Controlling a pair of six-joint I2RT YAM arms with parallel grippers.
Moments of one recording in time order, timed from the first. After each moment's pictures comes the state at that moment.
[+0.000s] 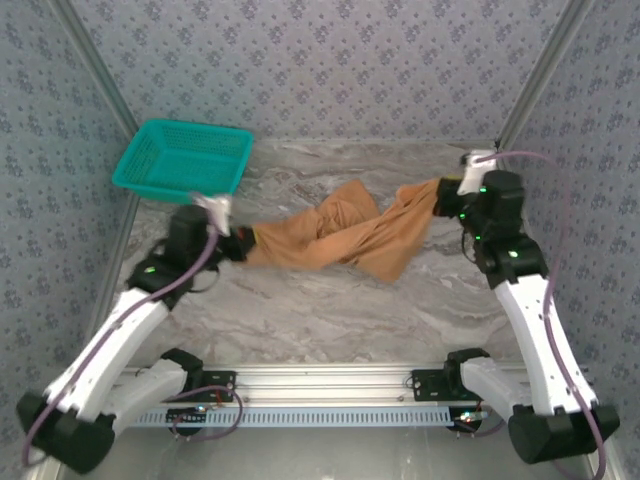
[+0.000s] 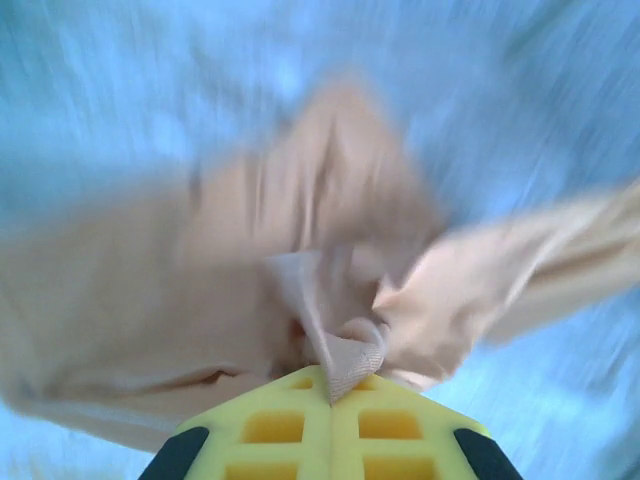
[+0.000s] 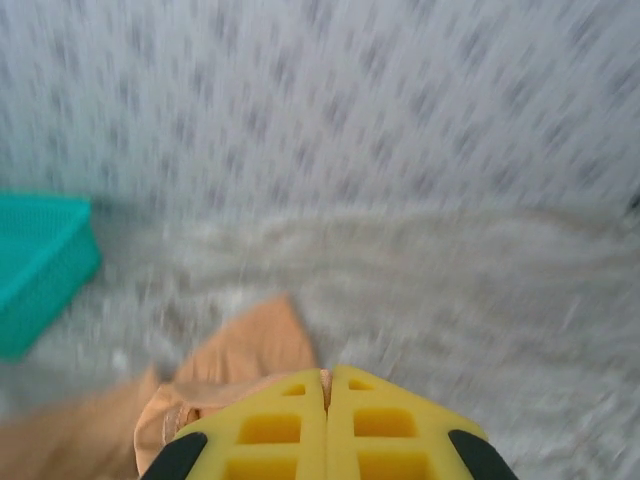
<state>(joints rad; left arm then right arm) -0.41 0.87 0.94 -0.51 0.19 -0.49 0.13 0.94 1.15 -0.46 -0.04 0.16</state>
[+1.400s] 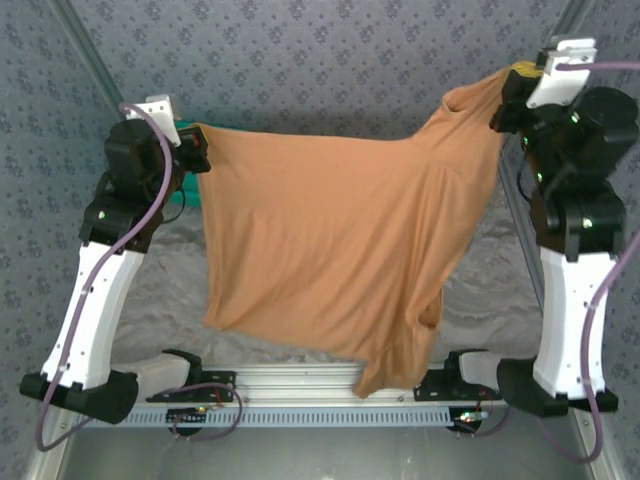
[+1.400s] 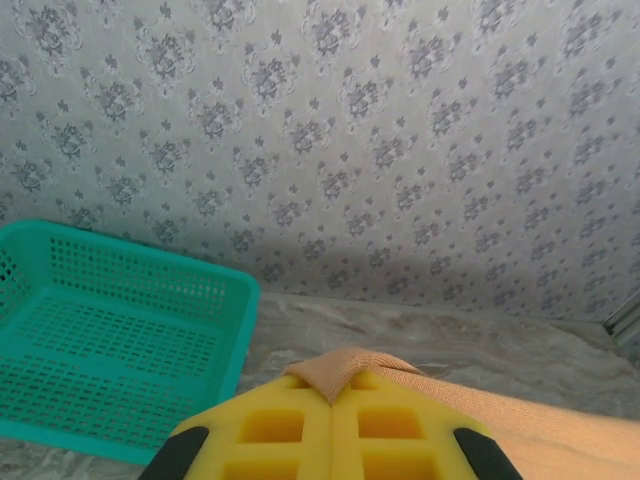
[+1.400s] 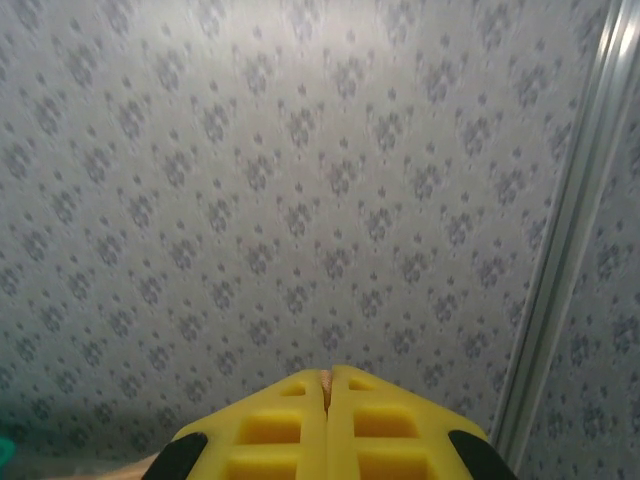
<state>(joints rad) -0.29 1.19 1.62 -0.64 -0.11 -0.31 0.07 1.27 2.02 -0.66 0.03 -0.07</state>
